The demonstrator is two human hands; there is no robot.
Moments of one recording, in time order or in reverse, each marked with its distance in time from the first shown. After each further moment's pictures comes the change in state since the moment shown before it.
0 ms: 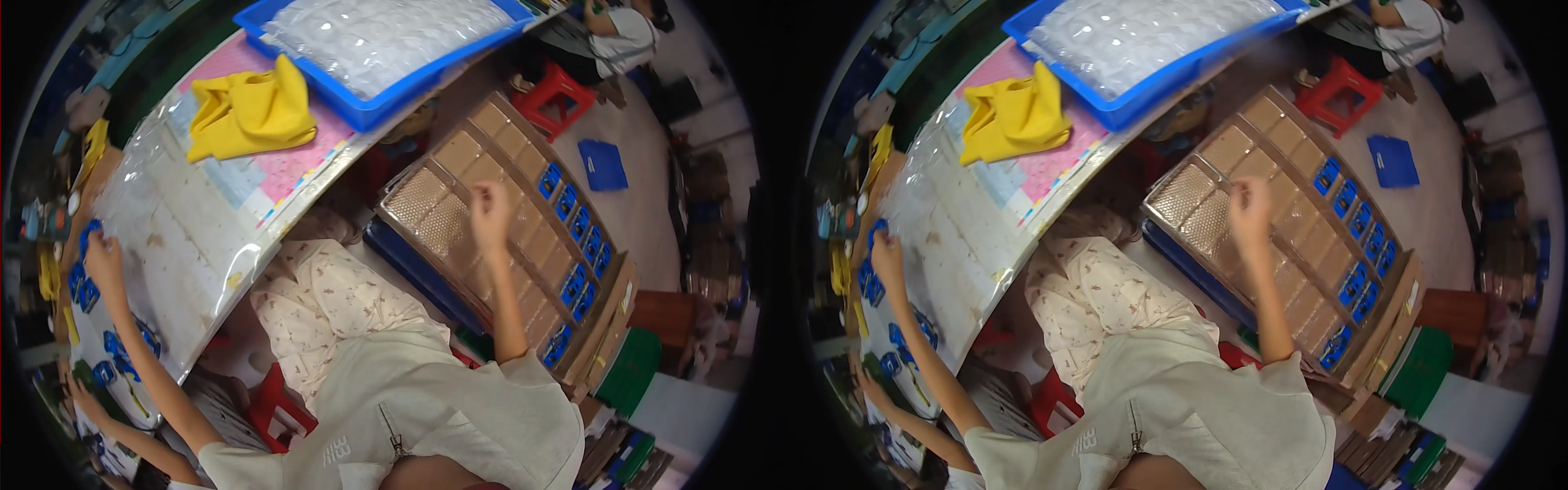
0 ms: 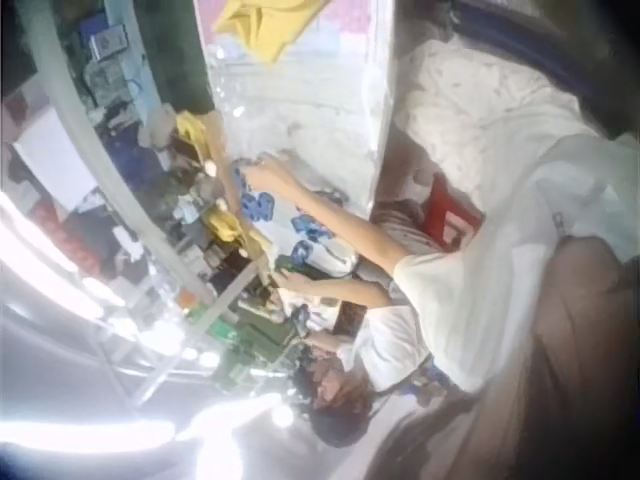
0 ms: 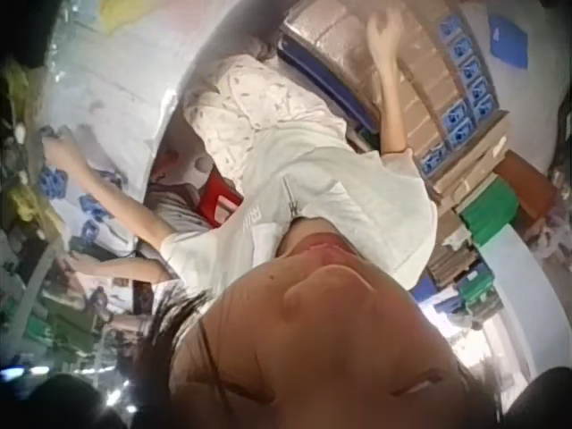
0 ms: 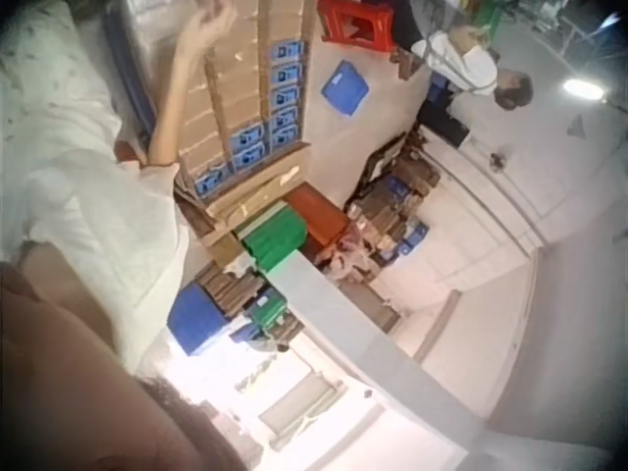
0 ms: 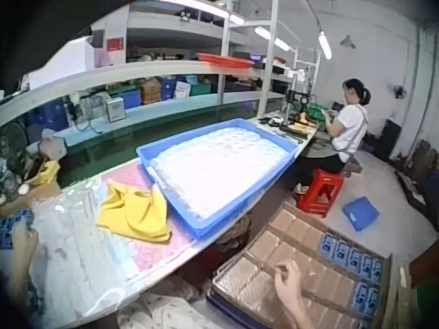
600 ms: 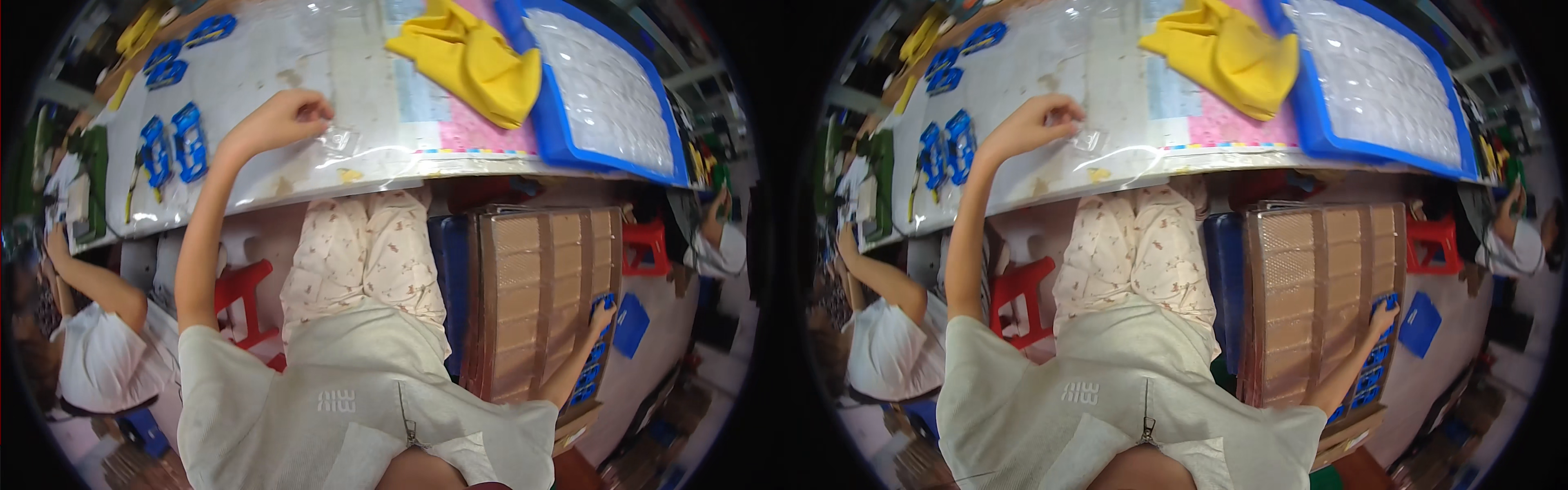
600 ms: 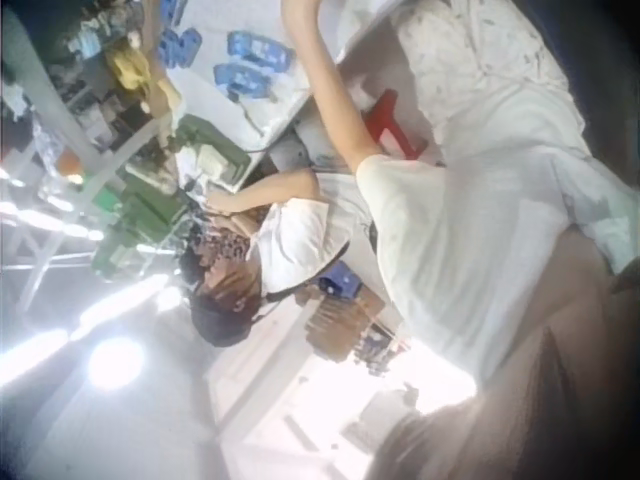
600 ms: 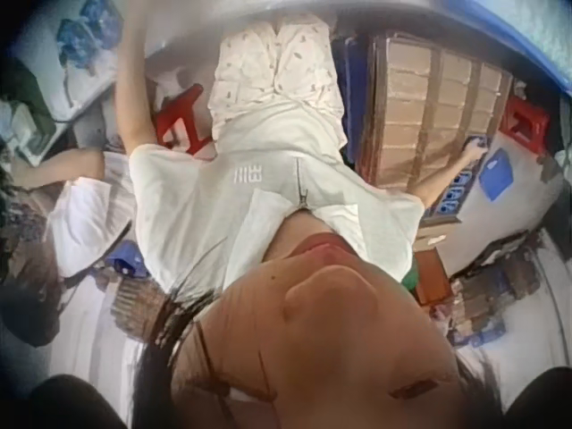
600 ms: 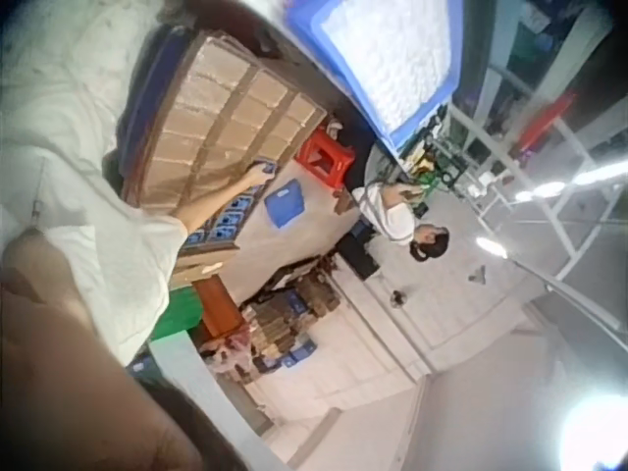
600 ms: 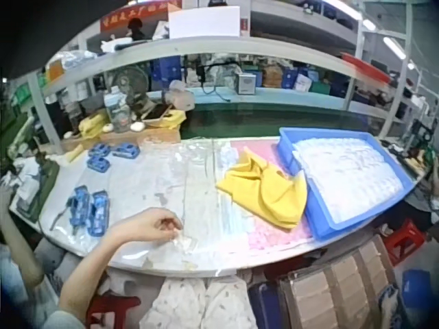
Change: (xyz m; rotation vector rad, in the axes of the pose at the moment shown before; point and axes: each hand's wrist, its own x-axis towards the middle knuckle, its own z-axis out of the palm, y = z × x) left_hand -0.073 0.134 -0.067 -0.823 -0.827 0.003; right_hand 0.110 0.302 -0.119 -0.696 -0.050 0.342
